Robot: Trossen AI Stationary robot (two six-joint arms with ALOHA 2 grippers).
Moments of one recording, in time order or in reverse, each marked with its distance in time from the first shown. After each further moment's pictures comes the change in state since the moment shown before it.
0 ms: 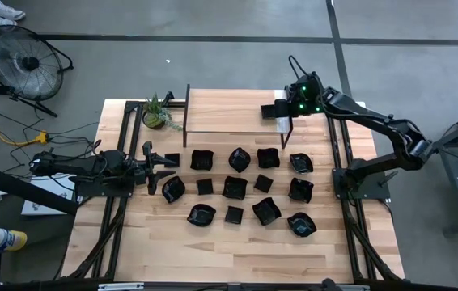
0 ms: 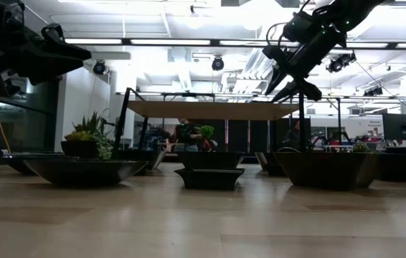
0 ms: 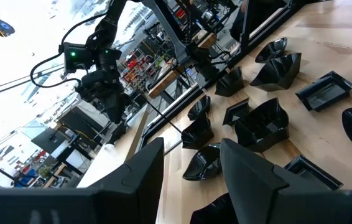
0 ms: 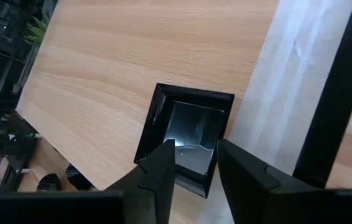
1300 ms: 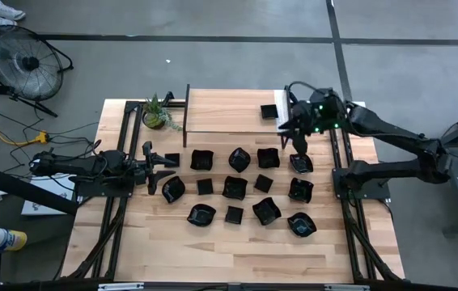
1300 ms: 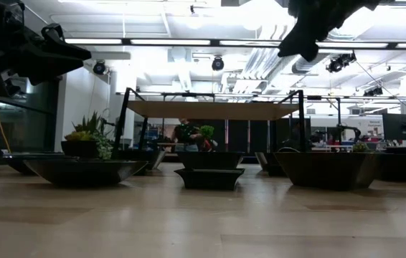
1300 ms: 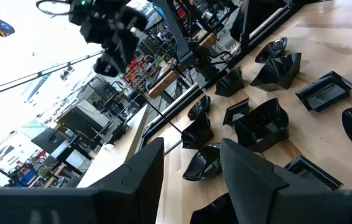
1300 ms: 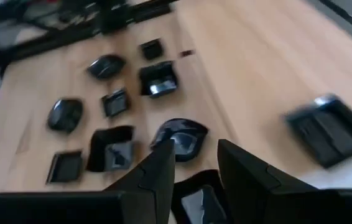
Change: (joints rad) left arm 0.000 0.000 0.000 0.000 0.000 0.000; right arm 0.289 -0.288 -0.003 -0.163 -0.093 -0.664
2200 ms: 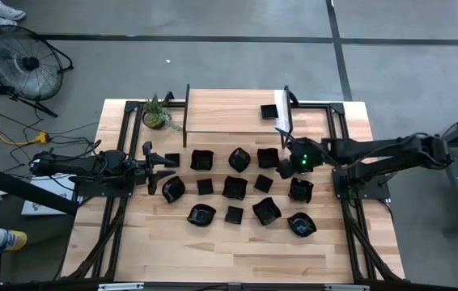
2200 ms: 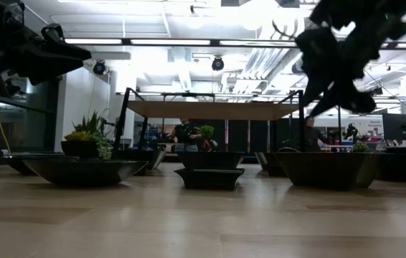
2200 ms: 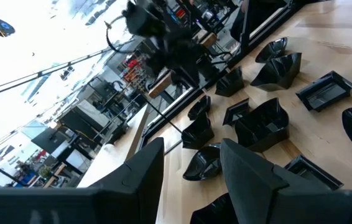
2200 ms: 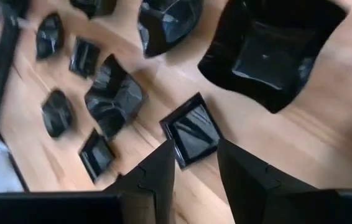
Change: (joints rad) left arm 0.000 0.000 0.000 0.000 0.000 0.000; right arm 0.370 0.020 -0.423 0.235 0.270 1.094
